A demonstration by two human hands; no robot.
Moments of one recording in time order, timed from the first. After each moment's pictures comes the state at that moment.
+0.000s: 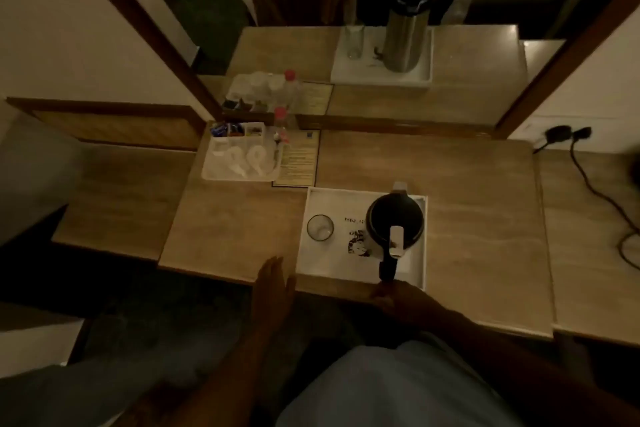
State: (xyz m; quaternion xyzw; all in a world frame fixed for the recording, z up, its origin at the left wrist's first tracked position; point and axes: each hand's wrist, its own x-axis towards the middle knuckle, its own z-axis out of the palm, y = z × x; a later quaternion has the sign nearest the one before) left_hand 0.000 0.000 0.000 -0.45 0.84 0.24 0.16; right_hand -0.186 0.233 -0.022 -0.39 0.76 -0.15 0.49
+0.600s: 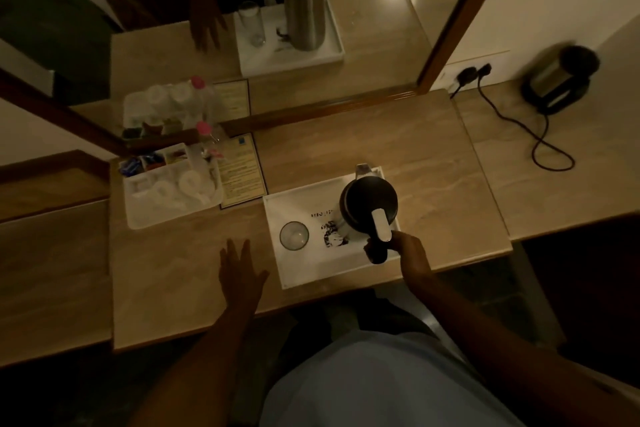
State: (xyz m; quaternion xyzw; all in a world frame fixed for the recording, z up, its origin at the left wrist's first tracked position) left_hand -0.053 -0.107 -0.040 -0.34 0.89 0.17 0.26; right_hand -0.172 0.205 -0.010 0.05 0.78 -0.57 0.25
